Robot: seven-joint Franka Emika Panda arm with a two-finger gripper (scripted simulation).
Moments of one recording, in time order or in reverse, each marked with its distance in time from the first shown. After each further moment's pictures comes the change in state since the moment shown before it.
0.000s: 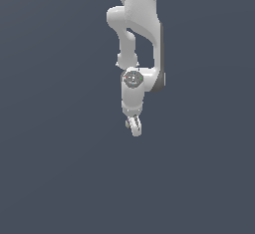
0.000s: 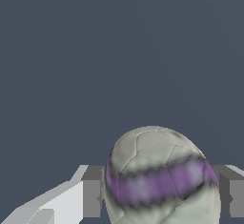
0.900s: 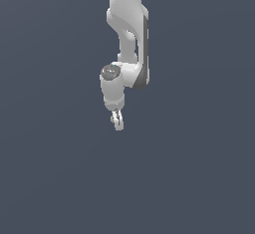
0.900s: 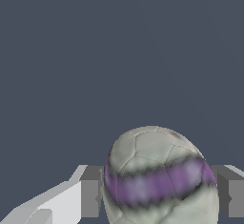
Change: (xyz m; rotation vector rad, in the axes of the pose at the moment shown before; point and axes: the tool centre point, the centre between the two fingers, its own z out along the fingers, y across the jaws) arm 0.070 0.040 -0.012 -0.002 -0.001 -0.001
